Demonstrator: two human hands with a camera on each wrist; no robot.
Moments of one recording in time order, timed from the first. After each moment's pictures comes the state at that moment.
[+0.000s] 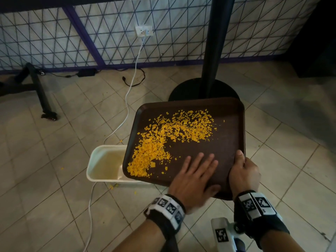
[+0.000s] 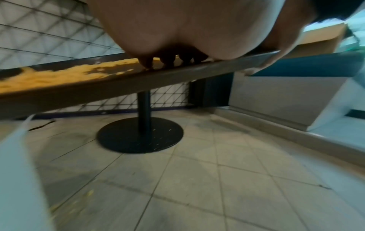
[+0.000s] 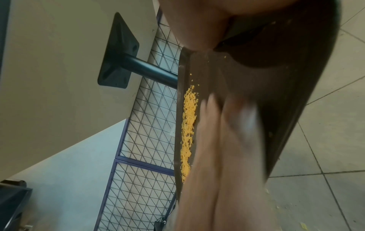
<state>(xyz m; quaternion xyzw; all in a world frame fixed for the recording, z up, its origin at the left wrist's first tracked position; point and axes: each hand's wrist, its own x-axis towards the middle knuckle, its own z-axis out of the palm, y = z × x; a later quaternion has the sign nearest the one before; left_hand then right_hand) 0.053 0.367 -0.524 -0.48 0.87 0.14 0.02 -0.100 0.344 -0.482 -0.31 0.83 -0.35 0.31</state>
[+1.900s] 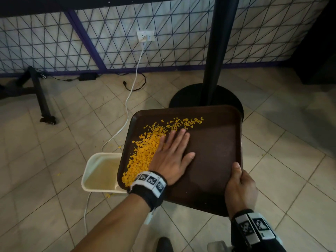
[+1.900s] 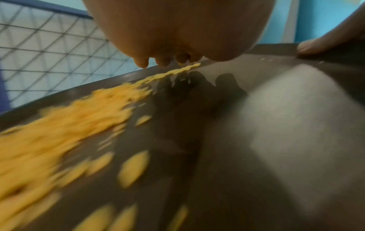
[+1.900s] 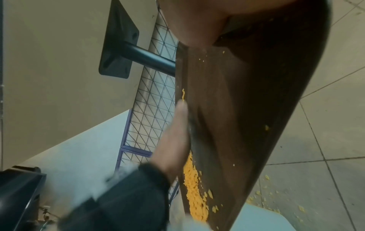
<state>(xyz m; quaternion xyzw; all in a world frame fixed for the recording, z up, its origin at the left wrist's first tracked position) 0.101 0.276 -0.508 -0.58 0.80 0.13 0.00 -0.089 0.344 -0.491 -0.30 0.81 -0.37 0.35</state>
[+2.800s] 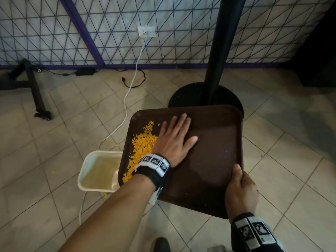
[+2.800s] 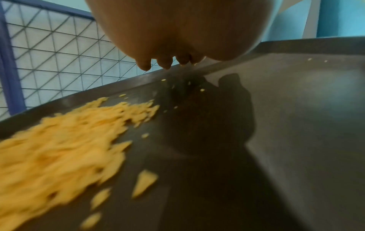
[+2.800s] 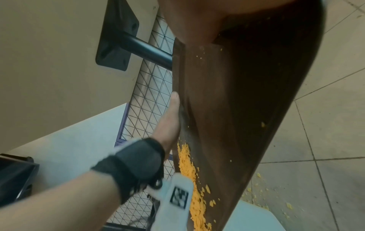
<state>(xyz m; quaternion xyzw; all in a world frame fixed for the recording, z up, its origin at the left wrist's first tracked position) 0.104 0.227 -0.516 -0.58 0.80 0.12 -0.07 -0.080 0.344 -0.491 -0.32 0.81 -0.36 0.33</state>
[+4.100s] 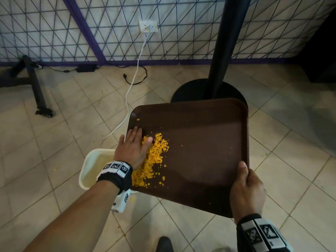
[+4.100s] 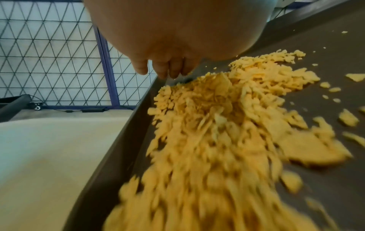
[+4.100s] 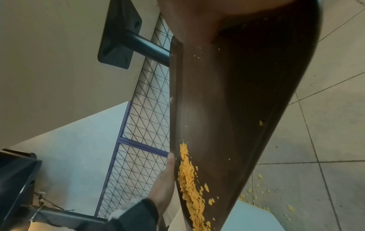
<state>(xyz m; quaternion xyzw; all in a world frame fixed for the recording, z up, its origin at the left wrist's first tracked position) 0.228 0.243 -0.558 -0.73 0.67 0.15 0.00 -0.078 0.340 -0.496 -0.35 0.80 -0.37 0.31</state>
